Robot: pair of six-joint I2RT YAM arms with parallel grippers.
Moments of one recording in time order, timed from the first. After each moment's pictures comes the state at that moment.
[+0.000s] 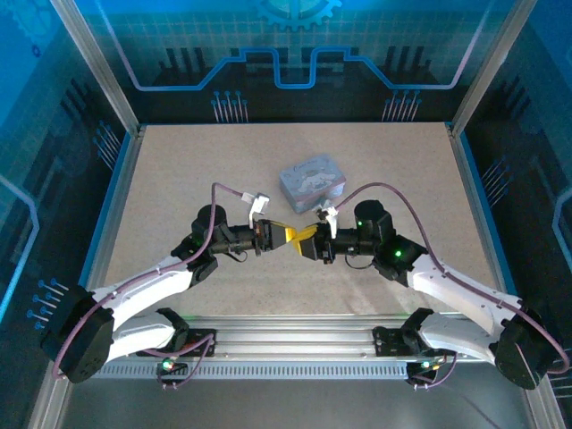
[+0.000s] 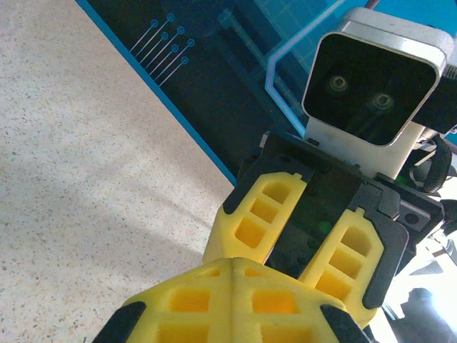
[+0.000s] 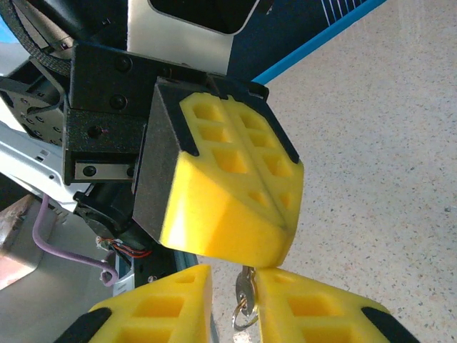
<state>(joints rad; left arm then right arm) -0.59 1.13 0.52 0.52 0.72 -0.77 0.71 1.05 0.66 0.05 -0.61 0.30</state>
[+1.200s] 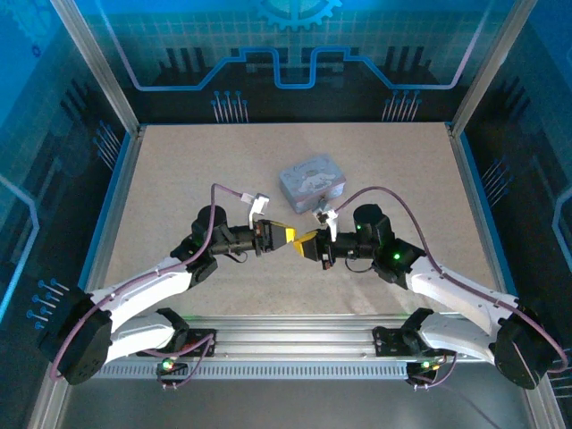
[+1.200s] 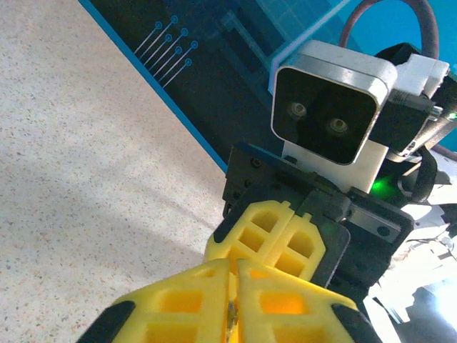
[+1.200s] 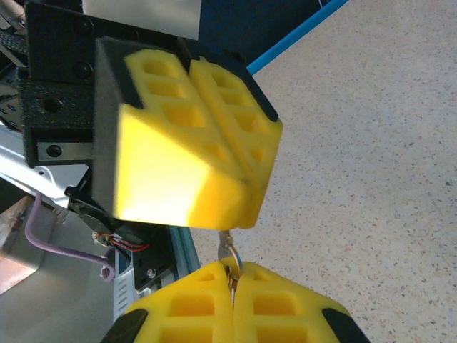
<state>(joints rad) -0.59 1.12 0.52 0.50 0.70 -0.75 0.70 1.05 0.62 0.07 -0.60 0.33</state>
